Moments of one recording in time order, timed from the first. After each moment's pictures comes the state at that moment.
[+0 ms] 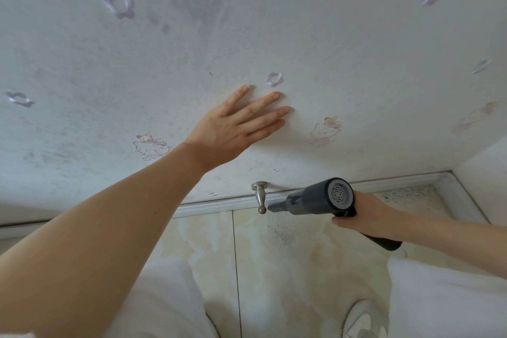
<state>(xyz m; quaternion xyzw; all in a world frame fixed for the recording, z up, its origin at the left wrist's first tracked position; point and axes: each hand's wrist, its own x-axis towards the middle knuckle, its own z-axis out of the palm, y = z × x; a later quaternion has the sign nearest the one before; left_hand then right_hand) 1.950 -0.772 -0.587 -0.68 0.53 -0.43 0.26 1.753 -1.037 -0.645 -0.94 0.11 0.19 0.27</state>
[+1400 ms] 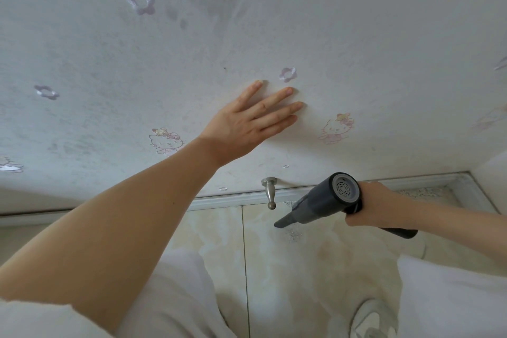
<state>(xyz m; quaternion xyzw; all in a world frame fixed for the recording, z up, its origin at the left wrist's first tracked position) 1.945 -0.773 -0.585 -0.70 0.52 -0.41 0.27 1.767 -1.031 -0.621 -0.96 0.05 0.21 0.18</state>
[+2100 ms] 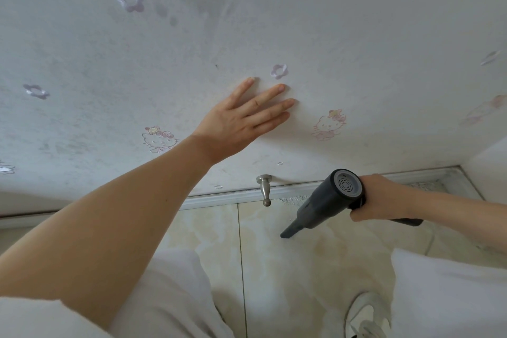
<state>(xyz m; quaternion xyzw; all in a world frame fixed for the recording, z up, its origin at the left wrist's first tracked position) 1.945 -0.774 -0.584 -0.69 0.53 -0.41 0.26 1.764 -1.044 -0.610 -0.96 0.04 0.24 0.16</state>
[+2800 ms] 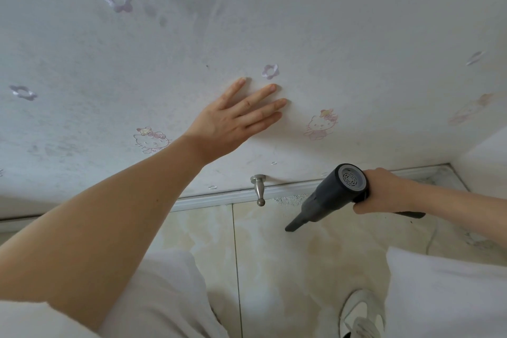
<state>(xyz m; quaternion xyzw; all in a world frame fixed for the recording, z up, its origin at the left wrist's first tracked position) 1.943 -0.774 -0.582 -0.70 0.53 -0.40 0.27 1.762 -1.064 -0.608 -0.96 0.05 0.23 0.14</state>
